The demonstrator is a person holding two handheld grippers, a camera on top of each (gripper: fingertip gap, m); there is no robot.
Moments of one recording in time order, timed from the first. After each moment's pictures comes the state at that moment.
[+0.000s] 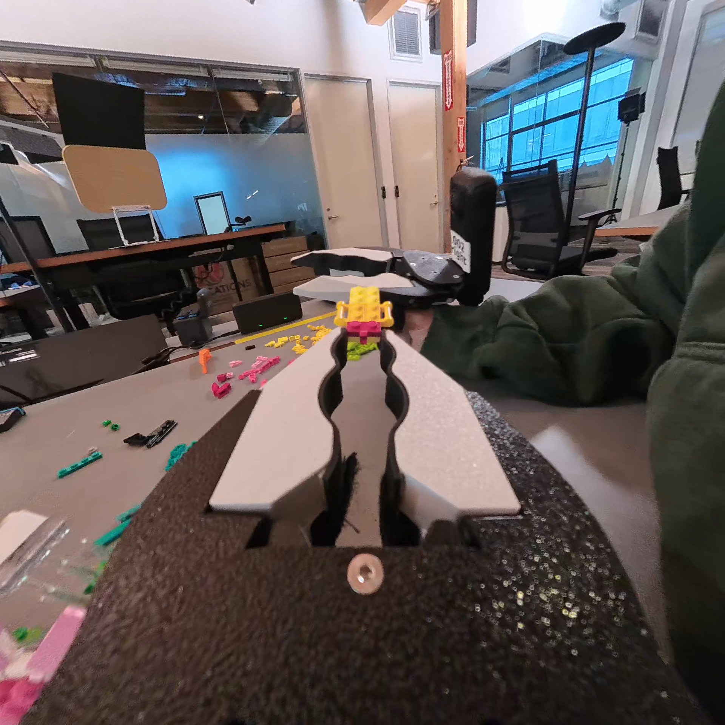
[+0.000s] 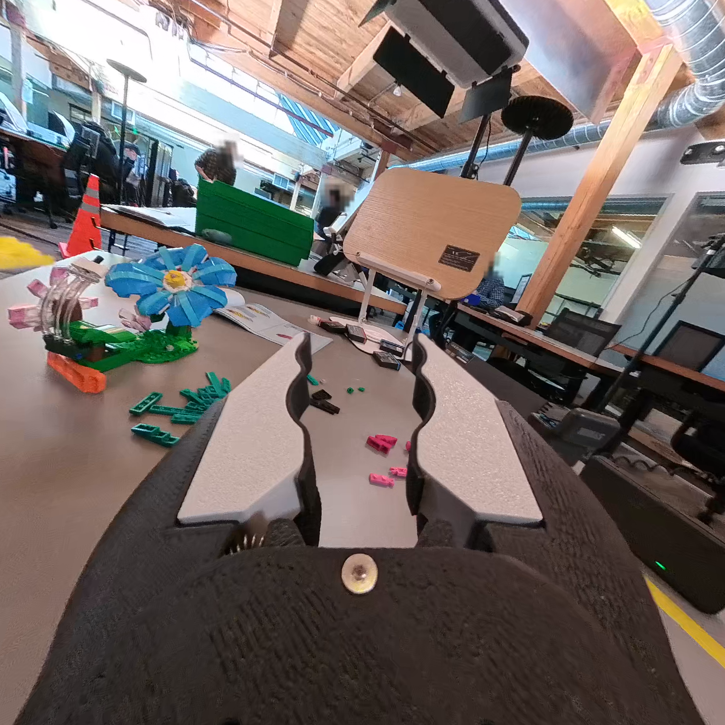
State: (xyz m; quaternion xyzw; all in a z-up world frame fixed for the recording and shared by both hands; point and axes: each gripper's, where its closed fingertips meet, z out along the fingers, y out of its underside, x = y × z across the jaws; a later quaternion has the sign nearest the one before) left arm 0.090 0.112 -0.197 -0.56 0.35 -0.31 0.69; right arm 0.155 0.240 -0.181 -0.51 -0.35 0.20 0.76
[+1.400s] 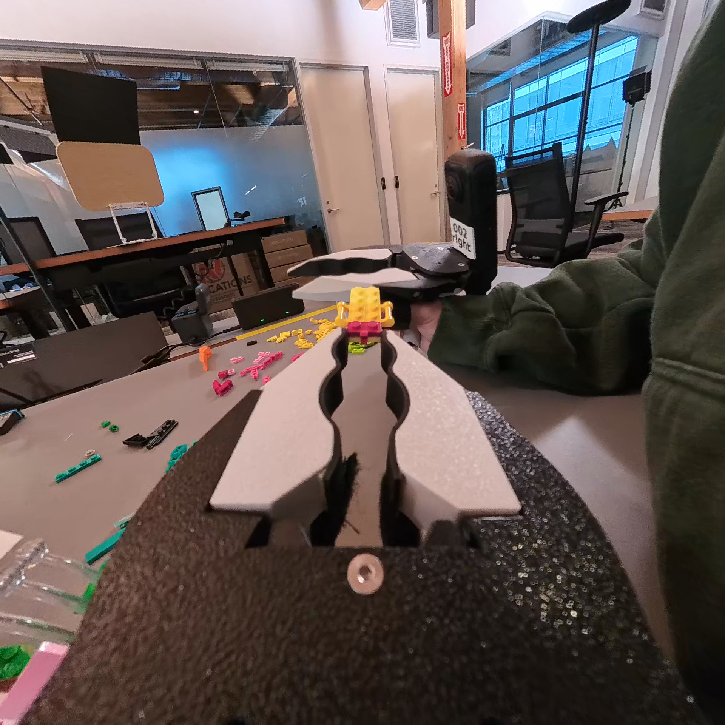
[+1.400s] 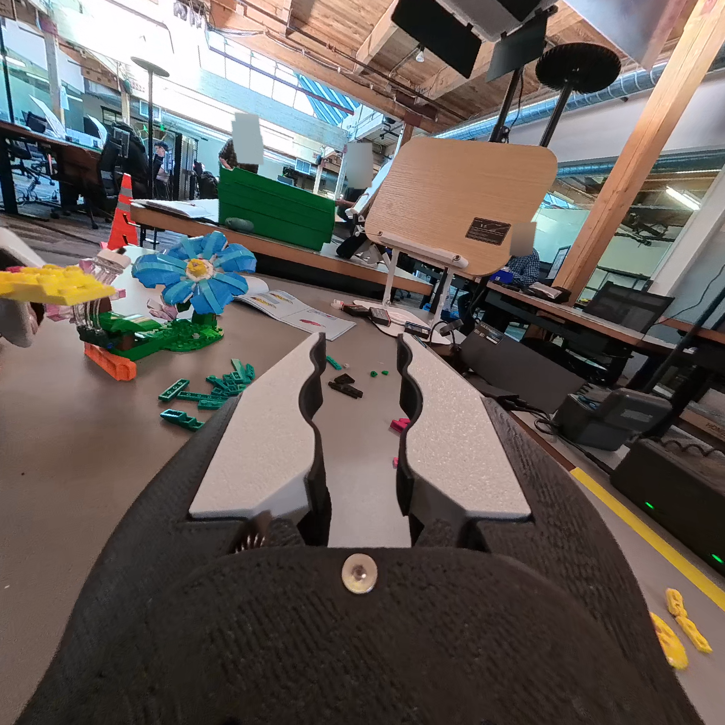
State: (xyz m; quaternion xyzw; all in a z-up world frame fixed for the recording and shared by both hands) left arm 0.097 0.124 -0.207 -0.56 0.36 -0.30 0.68; right arm 0.149 0.241 -0.196 -0.53 -0.37 0.23 0.73
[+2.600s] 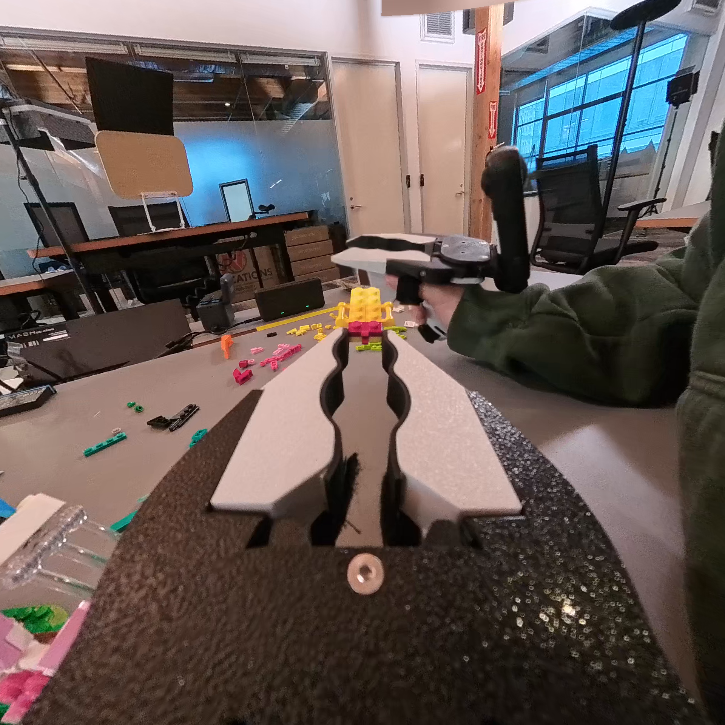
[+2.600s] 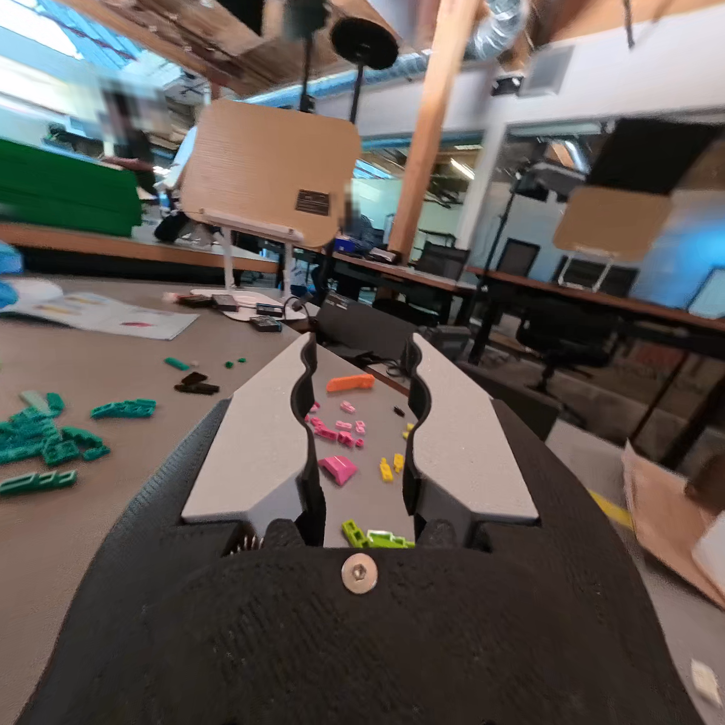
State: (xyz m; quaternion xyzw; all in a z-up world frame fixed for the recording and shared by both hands) left arm 0.087 0.133 -0.206 -0.57 0.33 -0.29 0.69; right arm 0.231 0.287 -0.186 -0.60 -0.19 0.09 0.77
